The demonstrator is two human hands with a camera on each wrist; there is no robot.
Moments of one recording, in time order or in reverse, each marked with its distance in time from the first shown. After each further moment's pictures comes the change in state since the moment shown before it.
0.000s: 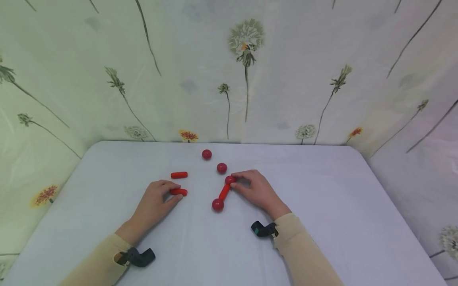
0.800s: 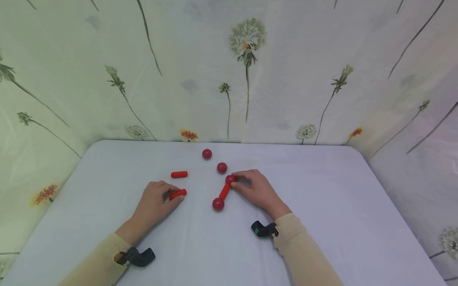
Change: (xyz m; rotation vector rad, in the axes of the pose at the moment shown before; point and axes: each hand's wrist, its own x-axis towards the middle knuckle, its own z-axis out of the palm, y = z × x) left_hand -0.001 0.002 0.000 0.058 0.018 -0.014; right_hand 0.001 -0.001 -0.002 0.008 -0.005 -0.016
